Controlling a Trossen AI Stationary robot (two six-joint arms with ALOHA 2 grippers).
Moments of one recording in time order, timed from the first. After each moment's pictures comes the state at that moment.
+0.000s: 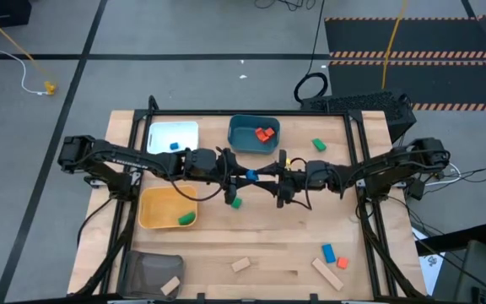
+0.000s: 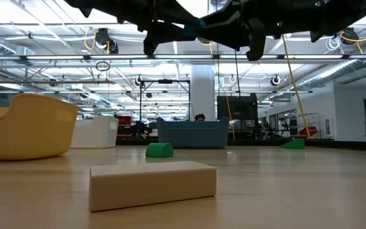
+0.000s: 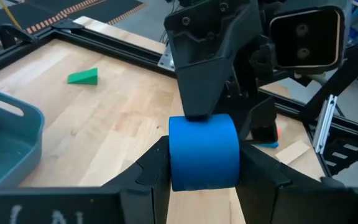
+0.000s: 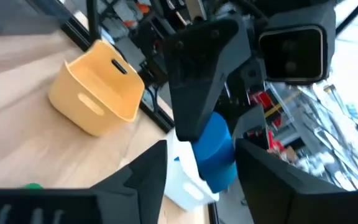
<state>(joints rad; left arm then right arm) -0.02 1.48 0.97 0.20 -0.03 -0.32 0.09 1.40 0.60 0.75 0.17 -0.85</state>
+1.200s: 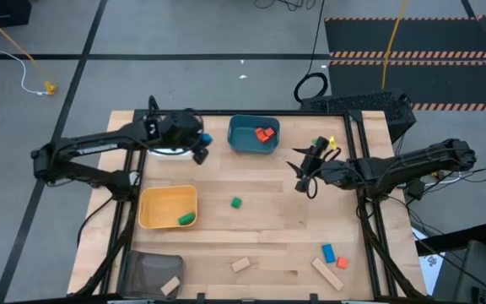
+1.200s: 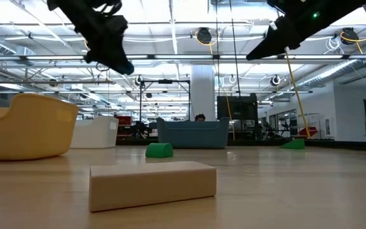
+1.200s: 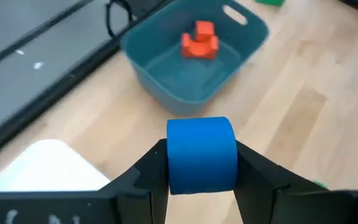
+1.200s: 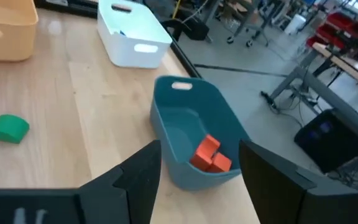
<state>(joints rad) 0.37 1.16 0.97 -0.57 -0.11 -0.26 0.14 0.98 0.59 -0.10 0.71 -0.08</state>
